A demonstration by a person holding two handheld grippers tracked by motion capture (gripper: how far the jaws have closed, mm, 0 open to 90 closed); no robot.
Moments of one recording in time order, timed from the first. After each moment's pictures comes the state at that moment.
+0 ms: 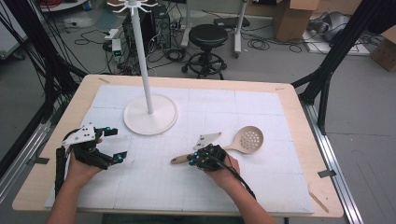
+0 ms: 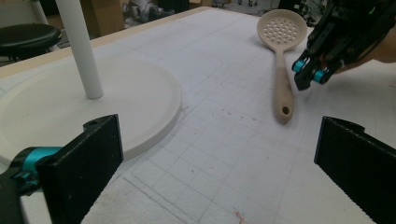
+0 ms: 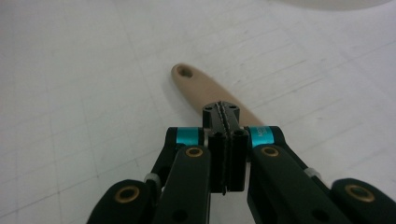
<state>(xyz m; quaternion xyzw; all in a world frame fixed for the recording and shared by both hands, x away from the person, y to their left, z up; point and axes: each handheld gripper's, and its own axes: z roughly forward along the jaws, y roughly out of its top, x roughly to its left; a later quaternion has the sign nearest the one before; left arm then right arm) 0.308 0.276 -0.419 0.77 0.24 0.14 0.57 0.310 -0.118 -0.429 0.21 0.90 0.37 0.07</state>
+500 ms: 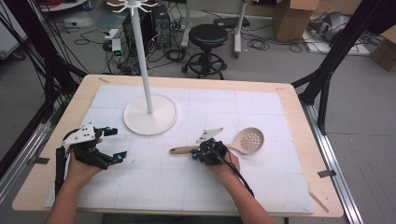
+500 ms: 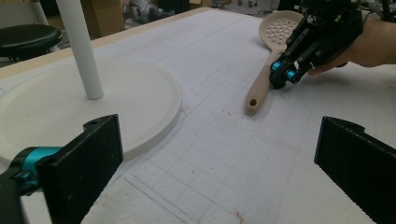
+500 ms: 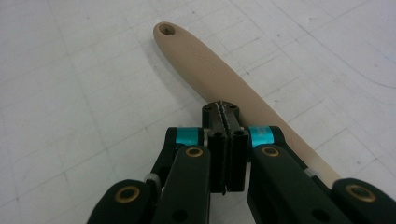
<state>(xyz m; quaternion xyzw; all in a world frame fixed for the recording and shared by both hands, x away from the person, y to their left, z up) 0.308 0.277 -0.419 0.77 0.24 0.14 0.57 0.334 -0.127 -0.443 0.27 0.89 0.36 0.09</state>
